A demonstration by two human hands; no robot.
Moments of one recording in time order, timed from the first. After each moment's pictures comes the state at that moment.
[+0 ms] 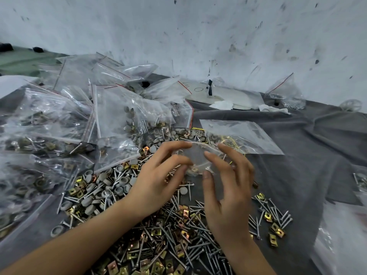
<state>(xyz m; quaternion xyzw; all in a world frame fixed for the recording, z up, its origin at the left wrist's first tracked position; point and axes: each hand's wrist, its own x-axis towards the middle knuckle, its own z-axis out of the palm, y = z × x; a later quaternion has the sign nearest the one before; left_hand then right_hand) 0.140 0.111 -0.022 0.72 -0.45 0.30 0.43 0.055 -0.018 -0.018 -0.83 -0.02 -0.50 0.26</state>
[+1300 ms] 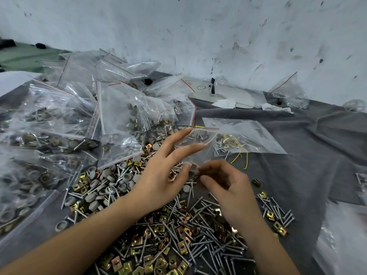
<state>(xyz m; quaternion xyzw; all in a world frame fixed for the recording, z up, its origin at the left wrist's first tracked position) 0.141 0.114 -0.020 0.73 -0.47 0.23 0.44 0.055 -0.037 -0.006 -0.78 0.01 -0.14 0.61</state>
